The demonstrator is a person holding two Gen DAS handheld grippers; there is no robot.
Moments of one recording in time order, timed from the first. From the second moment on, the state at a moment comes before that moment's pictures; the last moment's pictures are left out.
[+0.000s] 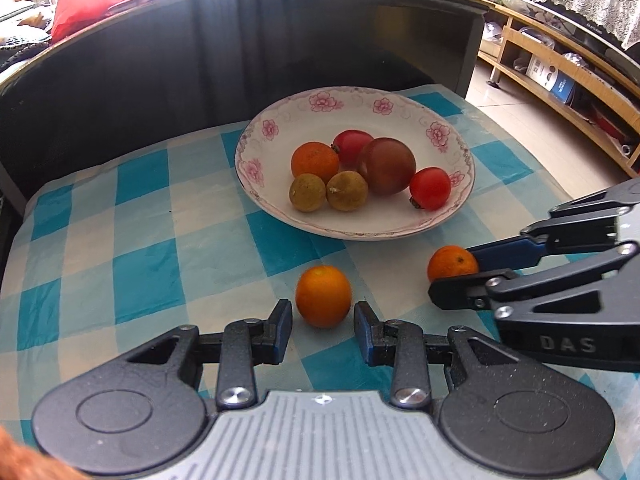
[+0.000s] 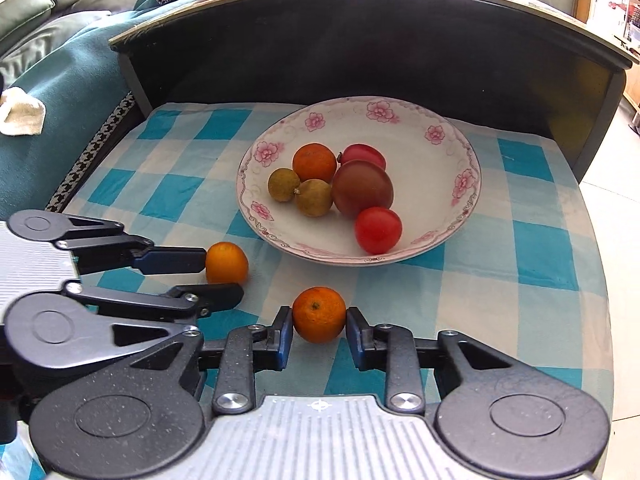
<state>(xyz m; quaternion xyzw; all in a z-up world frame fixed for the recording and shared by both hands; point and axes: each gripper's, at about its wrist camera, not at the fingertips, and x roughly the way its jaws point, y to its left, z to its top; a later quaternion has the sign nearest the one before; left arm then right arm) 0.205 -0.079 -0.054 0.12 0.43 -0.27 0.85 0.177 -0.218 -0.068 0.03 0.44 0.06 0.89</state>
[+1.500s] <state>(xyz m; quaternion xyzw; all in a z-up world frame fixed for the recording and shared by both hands) 0.208 -0.079 -0.024 0.06 0.41 -0.28 0.87 0.181 -0.233 -0.052 0.06 0.42 0.06 0.90</state>
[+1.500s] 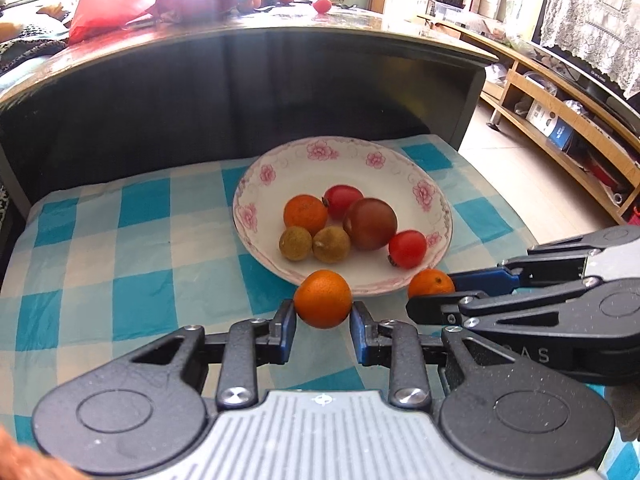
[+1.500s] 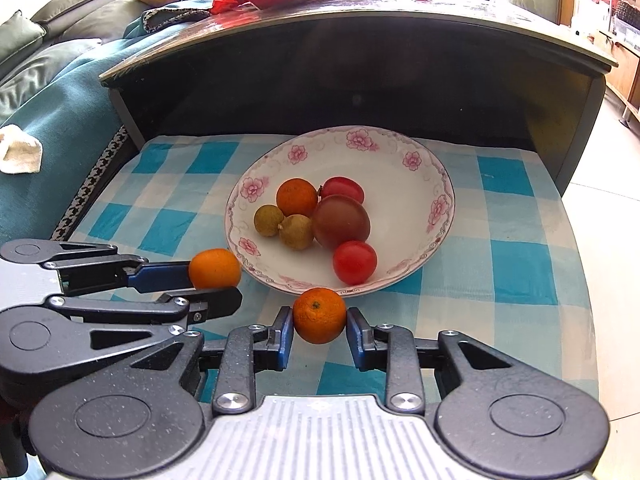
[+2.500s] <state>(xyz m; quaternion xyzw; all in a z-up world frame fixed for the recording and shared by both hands) 0.240 -0.098 -0.025 0.06 0.40 -0.25 0.88 0.220 -0.244 -0.040 0.04 0.37 0.03 0.93</state>
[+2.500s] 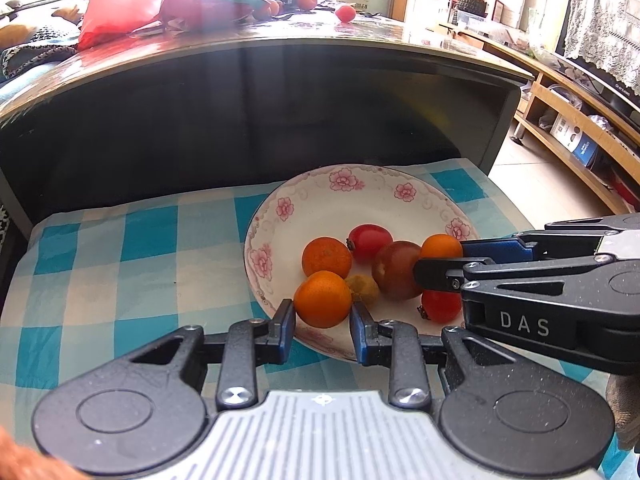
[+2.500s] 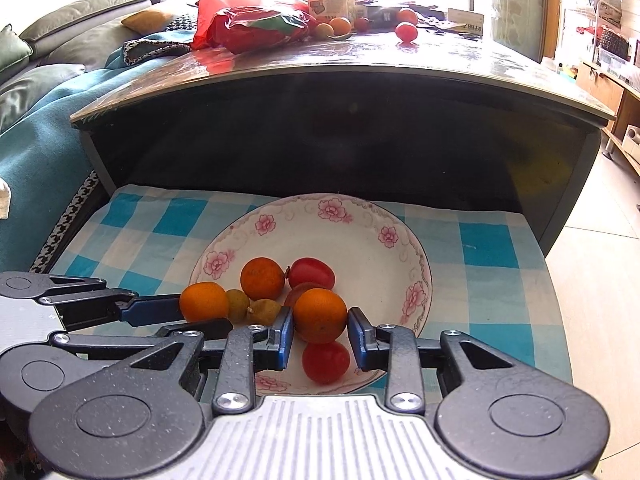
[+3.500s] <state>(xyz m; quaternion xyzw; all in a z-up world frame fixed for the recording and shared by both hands) 0.241 -0.093 -0.017 0.04 0.40 -0.25 0.88 0.216 -0.253 -0.032 0.05 0.36 0.02 0.93</state>
